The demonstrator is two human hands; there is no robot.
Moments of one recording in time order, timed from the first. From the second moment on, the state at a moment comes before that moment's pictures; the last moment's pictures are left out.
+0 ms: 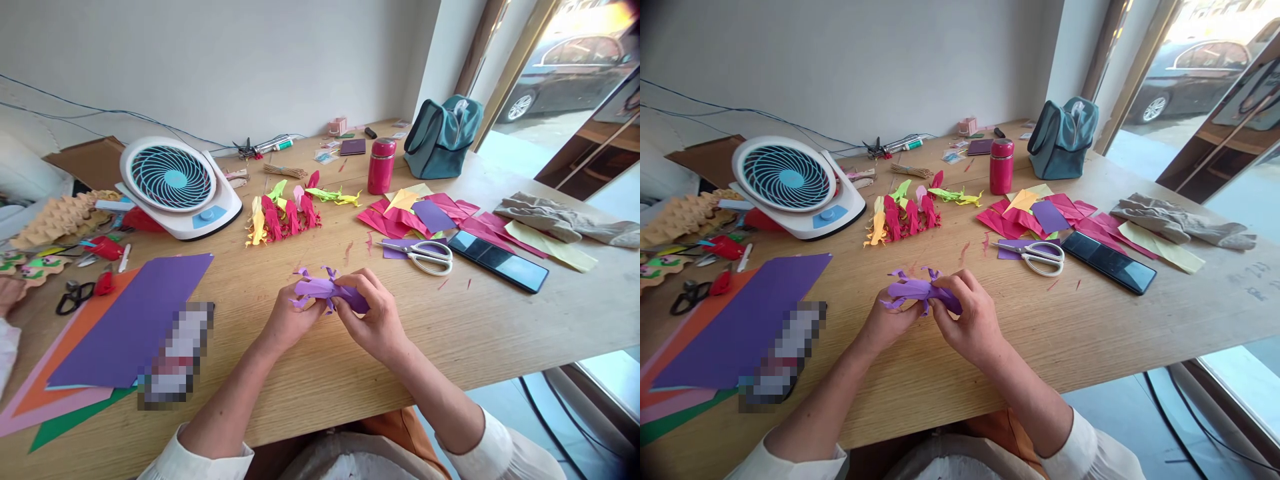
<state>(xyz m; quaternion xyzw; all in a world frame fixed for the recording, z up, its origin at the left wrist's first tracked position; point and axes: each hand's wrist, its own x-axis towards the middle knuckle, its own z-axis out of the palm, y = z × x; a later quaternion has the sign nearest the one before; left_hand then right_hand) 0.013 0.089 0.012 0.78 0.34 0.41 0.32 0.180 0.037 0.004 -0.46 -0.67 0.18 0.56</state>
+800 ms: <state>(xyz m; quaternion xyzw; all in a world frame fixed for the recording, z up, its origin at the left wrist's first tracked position) 0.009 0.087 0.030 0.78 0.36 0.29 0.42 0.184 0.037 0.003 -0.40 -0.72 0.19 0.53</state>
